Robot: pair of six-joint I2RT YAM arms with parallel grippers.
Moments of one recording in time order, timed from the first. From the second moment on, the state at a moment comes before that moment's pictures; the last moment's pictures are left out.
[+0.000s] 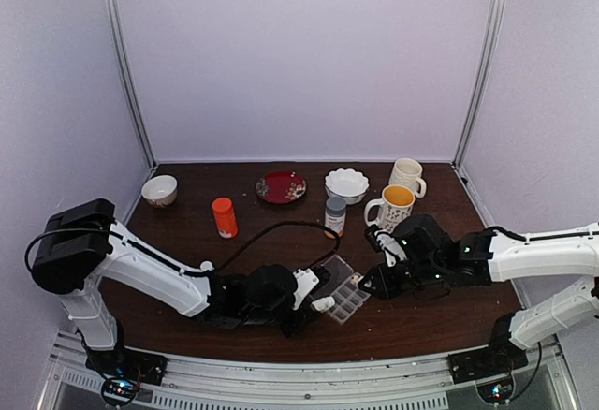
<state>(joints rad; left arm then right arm) -1.29 1.78 0.80 0.28 -0.14 -0.26 0.95 1.23 0.66 -0.25 -0.04 0.54</state>
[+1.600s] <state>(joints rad) -1.29 1.76 0.85 0.18 -0.15 -0.30 0.98 1.25 0.62 -0.12 -0.15 0.57</state>
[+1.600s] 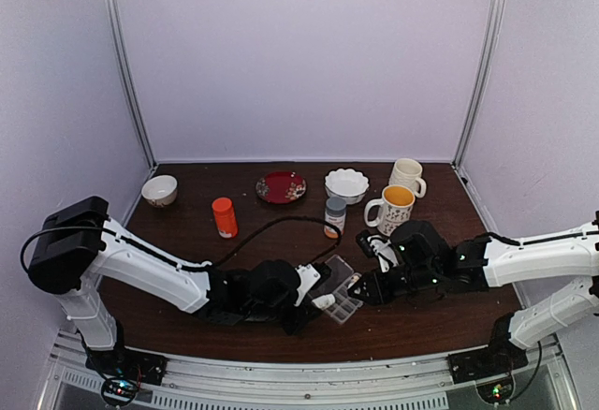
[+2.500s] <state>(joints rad) -1.30 1.79 0.88 0.14 -0.16 -0.33 0.98 1.25 0.62 -0.13 -0.14 0.56</state>
